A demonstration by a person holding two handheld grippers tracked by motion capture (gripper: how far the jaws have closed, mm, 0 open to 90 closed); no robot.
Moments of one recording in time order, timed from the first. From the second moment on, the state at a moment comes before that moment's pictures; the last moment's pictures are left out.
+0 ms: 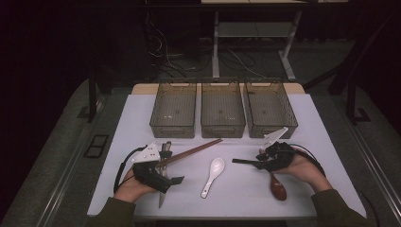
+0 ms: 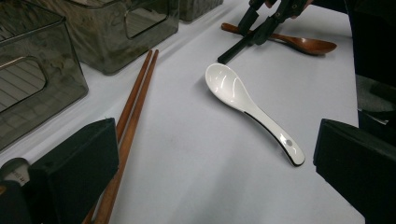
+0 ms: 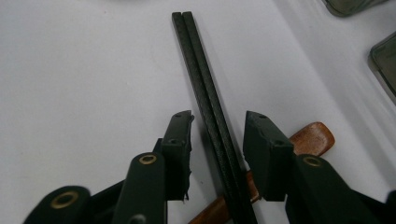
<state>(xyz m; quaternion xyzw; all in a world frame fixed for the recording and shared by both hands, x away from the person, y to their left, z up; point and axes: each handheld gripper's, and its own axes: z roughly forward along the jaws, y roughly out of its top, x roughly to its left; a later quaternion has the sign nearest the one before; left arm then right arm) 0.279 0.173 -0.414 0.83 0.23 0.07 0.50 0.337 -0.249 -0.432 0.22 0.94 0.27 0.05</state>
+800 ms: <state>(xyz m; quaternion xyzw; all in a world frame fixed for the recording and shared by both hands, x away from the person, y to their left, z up) 0.279 0.172 -0.415 0.83 0.23 0.06 0.50 0.339 -0.249 -0.434 0.22 0.94 0.27 0.06</state>
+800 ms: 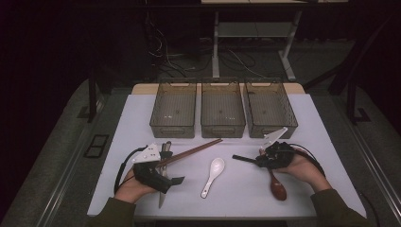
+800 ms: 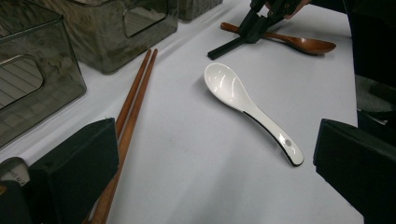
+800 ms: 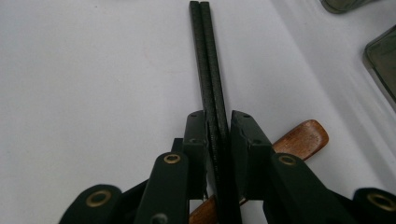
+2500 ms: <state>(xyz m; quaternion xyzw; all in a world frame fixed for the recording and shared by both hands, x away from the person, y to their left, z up) 0.278 0.171 -0.415 0.84 0.23 0.06 0.50 0.336 -0.288 -0.416 0.31 0.88 0.34 0.08</state>
